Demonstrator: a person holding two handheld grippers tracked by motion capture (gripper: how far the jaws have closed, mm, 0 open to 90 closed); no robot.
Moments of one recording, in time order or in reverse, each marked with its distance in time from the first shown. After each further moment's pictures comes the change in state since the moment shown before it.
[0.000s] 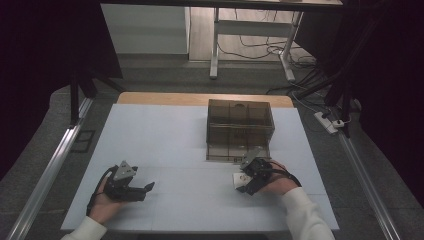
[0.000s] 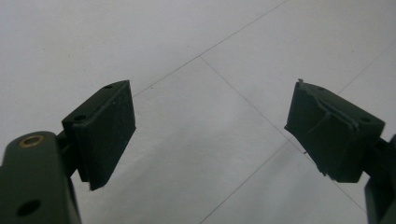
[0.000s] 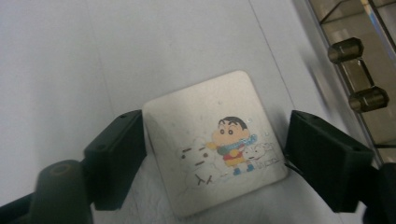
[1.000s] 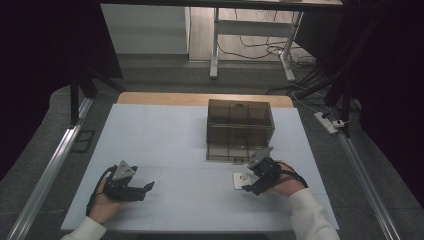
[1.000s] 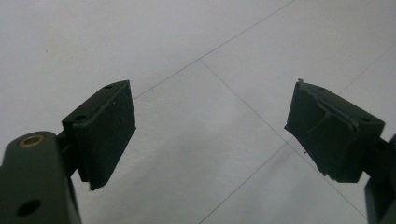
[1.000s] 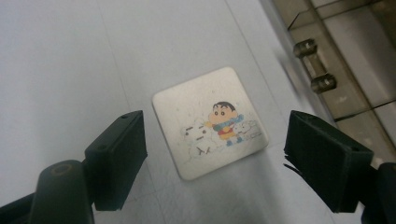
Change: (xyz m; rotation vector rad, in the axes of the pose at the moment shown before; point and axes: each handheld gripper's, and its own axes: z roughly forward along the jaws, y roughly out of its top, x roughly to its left) left arm 0.000 0.000 -0.002 -0.012 -0.002 -0.008; right arm 0.005 -0.009 -0.024 -0.057 -0.044 0.034
